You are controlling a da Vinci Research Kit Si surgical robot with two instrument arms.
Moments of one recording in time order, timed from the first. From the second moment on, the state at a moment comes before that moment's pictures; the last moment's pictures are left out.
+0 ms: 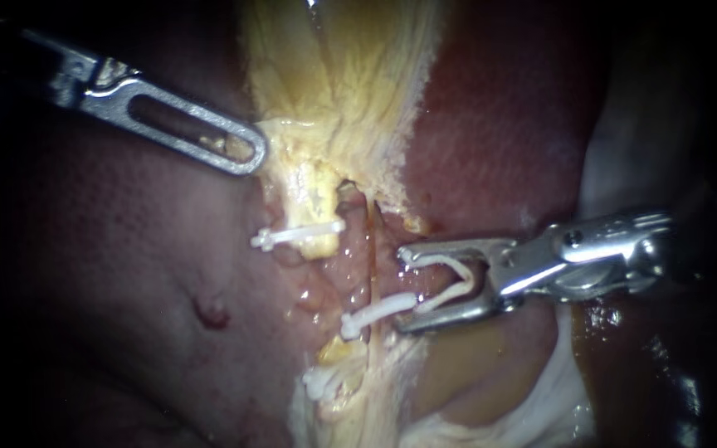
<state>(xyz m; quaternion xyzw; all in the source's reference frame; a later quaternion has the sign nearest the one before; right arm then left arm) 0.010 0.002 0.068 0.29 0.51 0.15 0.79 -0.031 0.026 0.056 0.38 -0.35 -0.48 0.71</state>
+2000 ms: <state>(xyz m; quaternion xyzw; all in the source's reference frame) 0.015 0.000 0.067 0.43 0.57 0.17 0.68 -0.030 0.027 0.058 0.38 -0.35 -0.48 0.71</state>
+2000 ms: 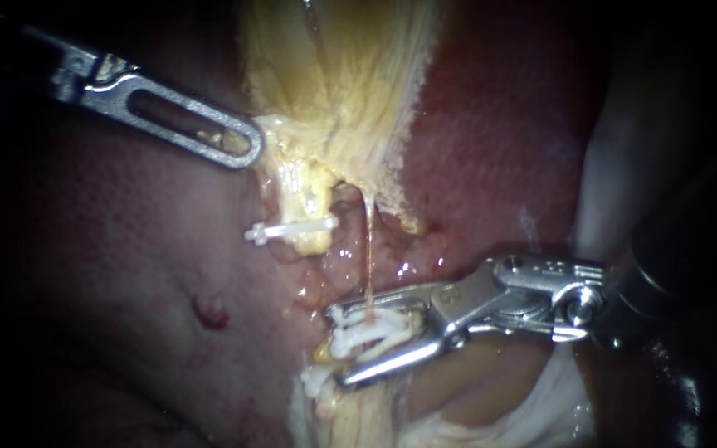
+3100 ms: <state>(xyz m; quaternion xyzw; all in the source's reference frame) 0.014 0.000 0.067 0.45 0.56 0.19 0.67 -0.030 0.027 0.058 0.38 -0.35 -0.48 0.71</state>
